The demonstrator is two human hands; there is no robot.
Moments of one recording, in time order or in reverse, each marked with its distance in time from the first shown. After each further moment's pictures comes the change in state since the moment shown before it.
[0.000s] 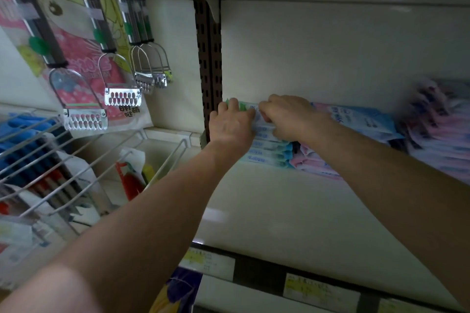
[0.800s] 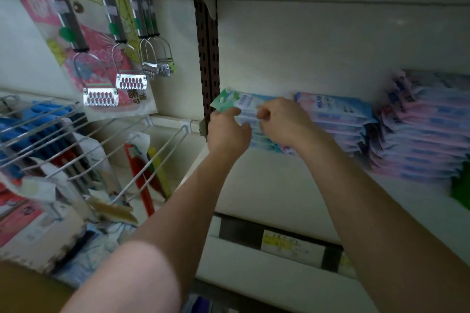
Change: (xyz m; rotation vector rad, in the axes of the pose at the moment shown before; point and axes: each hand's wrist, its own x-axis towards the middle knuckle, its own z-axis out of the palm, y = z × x) left_hand -0.069 0.028 -0.019 -0.749 0.095 -0.398; right_hand -0.067 -0.022 0.003 0.588 0.217 0.249
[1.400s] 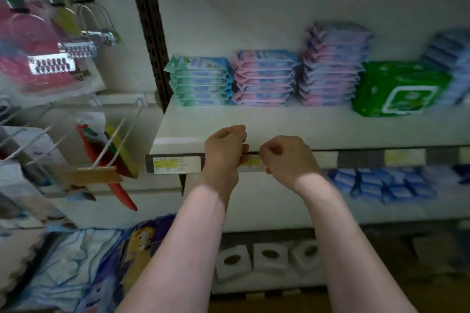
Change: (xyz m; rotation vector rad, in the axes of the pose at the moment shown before) left_hand -0.164 0.003 -0.029 -0.866 -0.427 -0.517; right_hand -0.213 -0.012 0.022 0.335 0.113 0.558
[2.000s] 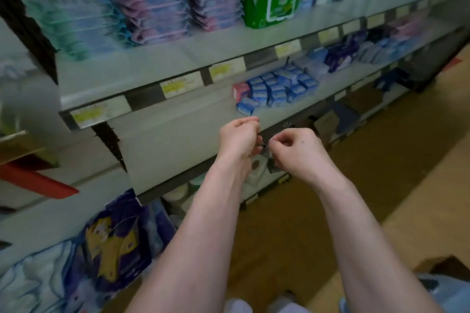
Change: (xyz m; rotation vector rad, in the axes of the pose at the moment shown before) left_hand -0.128 -0.106 -0.007 0.301 -0.476 -0.258; right_hand -0.211 0.066 -0.010 0.012 0.276 0.444
